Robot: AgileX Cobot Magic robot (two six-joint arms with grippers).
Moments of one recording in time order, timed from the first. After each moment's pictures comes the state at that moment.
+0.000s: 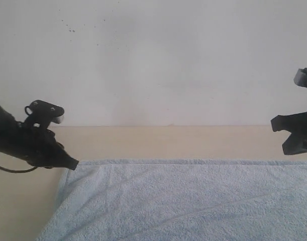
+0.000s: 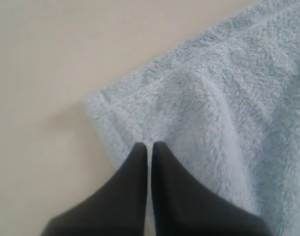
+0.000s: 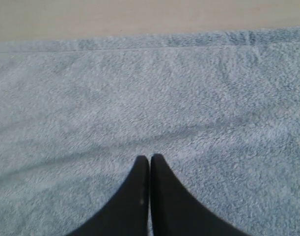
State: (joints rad) left arm -0.16 1.90 -1.13 -0.62 0.27 0.89; right arm -0.03 1.54 -1.08 0.49 0.71 -0.41
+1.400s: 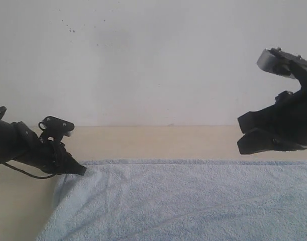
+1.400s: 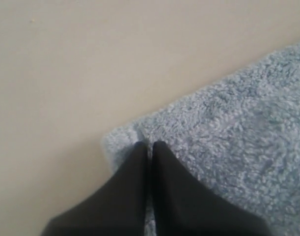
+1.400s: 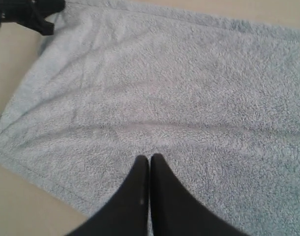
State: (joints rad) left arm -0.14 2.21 -1.31 -0.64 0.11 0.90; right arm 0.18 1.34 -1.03 0.65 0.83 -0.52
